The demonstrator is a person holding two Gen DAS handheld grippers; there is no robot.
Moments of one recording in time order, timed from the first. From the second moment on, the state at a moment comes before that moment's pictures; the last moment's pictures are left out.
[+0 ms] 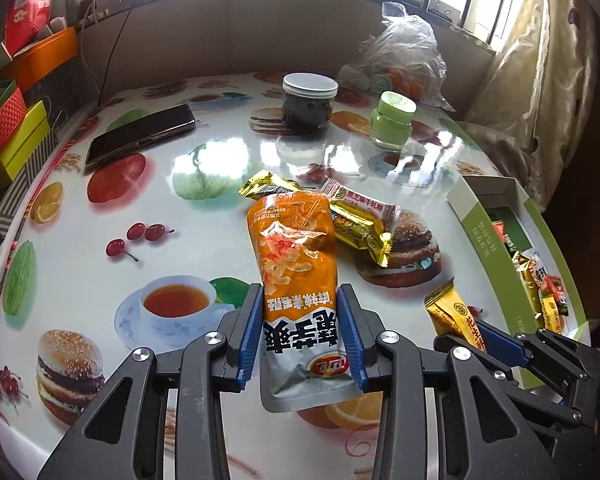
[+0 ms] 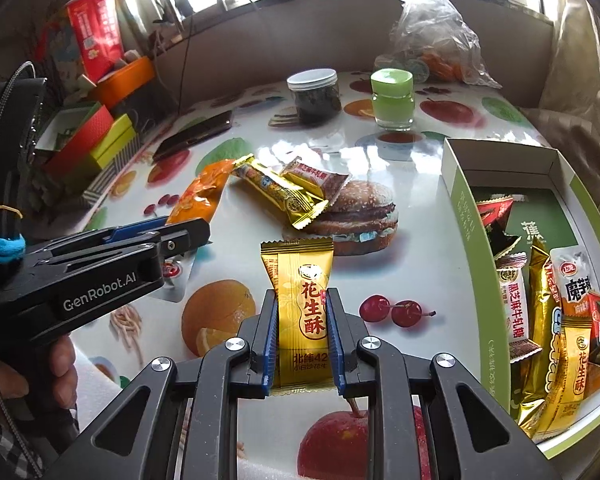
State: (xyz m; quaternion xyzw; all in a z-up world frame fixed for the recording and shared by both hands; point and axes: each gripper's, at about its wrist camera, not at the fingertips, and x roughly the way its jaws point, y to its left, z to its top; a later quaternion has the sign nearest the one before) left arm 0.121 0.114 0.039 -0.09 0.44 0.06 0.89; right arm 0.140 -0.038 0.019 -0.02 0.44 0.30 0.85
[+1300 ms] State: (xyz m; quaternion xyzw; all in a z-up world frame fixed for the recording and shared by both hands) left arm 0.162 -0.009 0.086 -0.05 0.42 -0.07 0.91; right arm 0.156 -0.163 0.063 0.02 0.40 0.18 0.90
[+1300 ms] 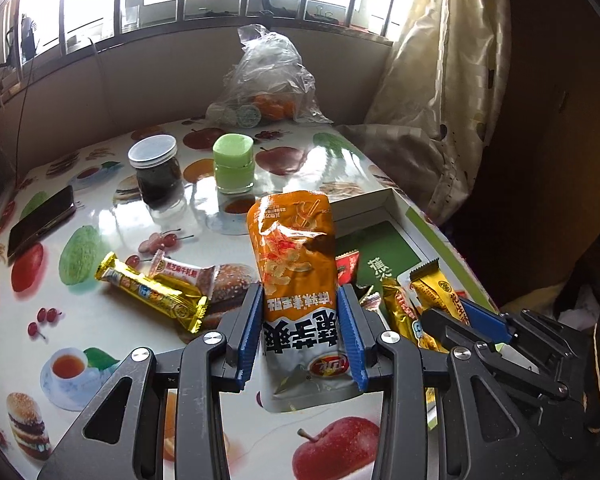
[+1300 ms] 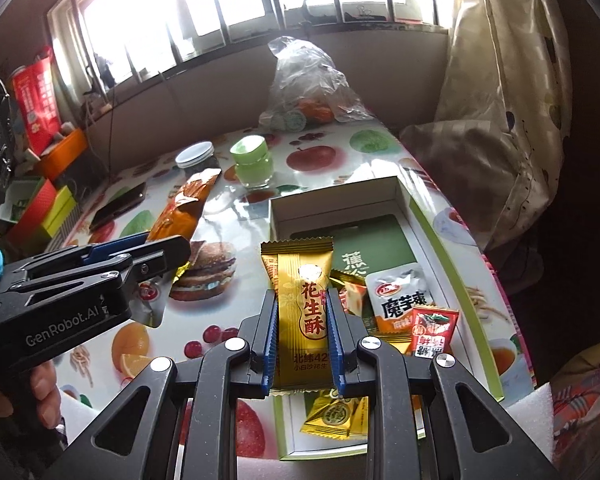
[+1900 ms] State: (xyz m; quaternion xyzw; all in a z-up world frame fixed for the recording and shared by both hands) left arm 0.214 -0.053 0.056 -0.03 0.45 -0.11 0.88; right arm 0.190 -0.202 0.033 0.01 0.42 0.12 0.90
